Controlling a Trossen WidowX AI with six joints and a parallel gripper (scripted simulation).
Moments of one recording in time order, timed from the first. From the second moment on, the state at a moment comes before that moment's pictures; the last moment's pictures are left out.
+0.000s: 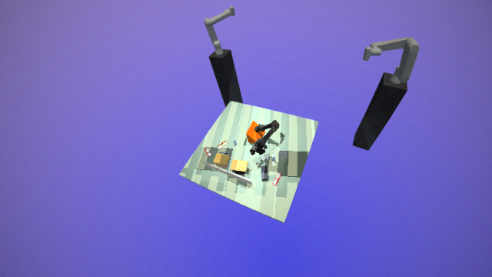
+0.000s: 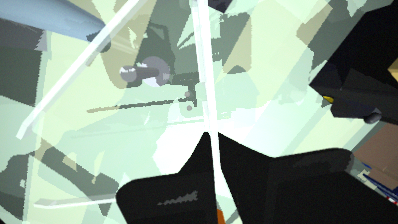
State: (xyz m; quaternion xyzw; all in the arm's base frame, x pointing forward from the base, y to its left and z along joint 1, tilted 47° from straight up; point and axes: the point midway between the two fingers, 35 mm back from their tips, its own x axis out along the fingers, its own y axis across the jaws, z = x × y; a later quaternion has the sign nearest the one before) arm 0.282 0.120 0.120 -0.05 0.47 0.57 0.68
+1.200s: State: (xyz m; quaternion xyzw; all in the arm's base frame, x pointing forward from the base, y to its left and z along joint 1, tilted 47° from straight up) arm 0.276 0.128 0.087 -0.05 0.47 0.57 0.68
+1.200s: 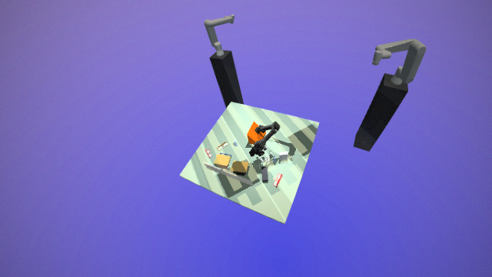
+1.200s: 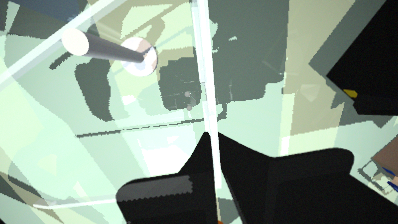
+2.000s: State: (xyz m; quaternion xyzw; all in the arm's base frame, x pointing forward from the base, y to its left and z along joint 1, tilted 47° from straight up) arm 0.270 0.113 0.072 -0.04 0.47 0.57 0.68
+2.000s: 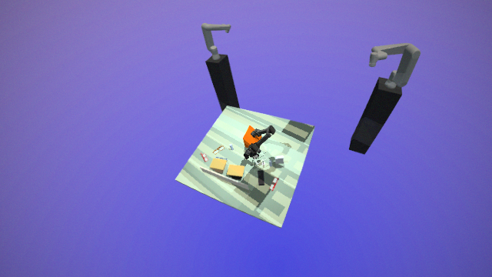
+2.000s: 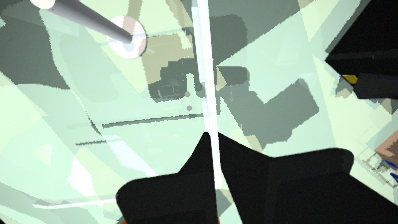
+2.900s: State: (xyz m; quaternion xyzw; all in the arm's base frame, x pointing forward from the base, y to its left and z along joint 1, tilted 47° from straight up) arm 0.269 0.112 0.071 -0.05 0.46 0.57 0.68
